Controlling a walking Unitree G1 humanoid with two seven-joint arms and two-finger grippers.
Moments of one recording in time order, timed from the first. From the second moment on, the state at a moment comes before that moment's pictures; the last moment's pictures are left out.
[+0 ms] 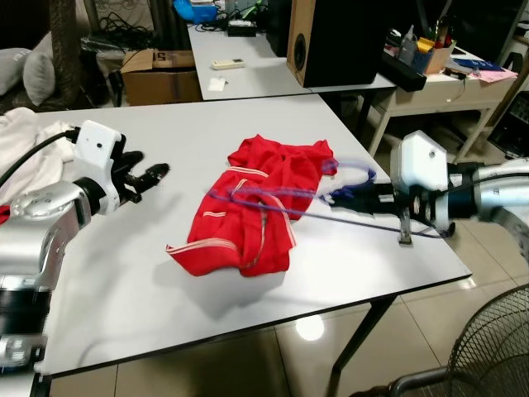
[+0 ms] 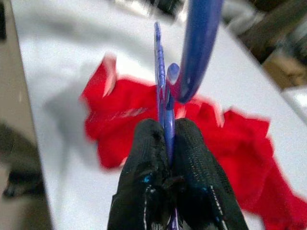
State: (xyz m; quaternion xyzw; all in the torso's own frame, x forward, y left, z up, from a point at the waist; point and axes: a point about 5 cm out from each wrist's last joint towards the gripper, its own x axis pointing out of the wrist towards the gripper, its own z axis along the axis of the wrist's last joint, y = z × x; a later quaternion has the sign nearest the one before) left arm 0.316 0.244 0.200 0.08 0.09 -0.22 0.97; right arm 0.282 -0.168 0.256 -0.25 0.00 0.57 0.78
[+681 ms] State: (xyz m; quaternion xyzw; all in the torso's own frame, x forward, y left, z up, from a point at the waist) left arm 0.273 0.175 0.191 0.03 0.01 -0.23 0.97; right arm 0.277 -0.153 0.209 0.06 -0.01 0.24 0.97
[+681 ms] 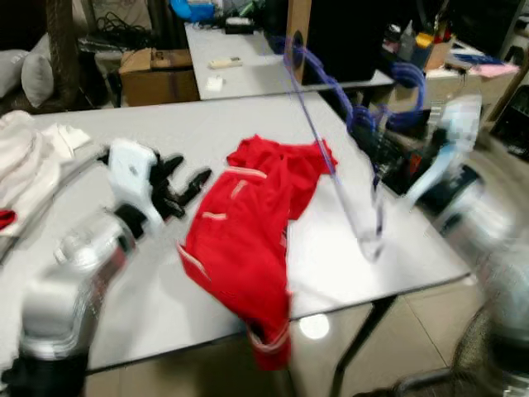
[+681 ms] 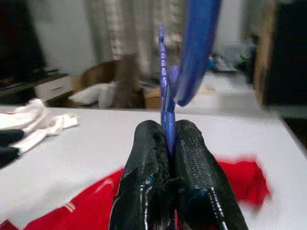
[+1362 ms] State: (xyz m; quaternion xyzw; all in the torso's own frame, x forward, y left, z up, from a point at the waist) left arm 0.266 0.169 0.192 0.05 0.01 -0.19 0.98; right arm 0.250 -0.118 0.232 -0.01 -0.05 0.21 0.98
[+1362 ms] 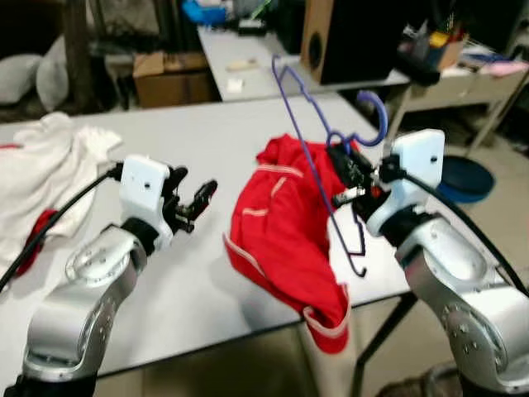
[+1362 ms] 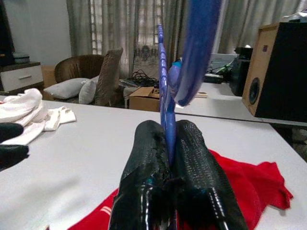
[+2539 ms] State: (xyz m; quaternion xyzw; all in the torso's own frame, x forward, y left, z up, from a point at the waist) left arm 0.279 0.171 0.189 0.05 0.02 -0.16 0.99; right arm 0.259 -0.134 0.195 0.00 -0.01 0.14 0.99
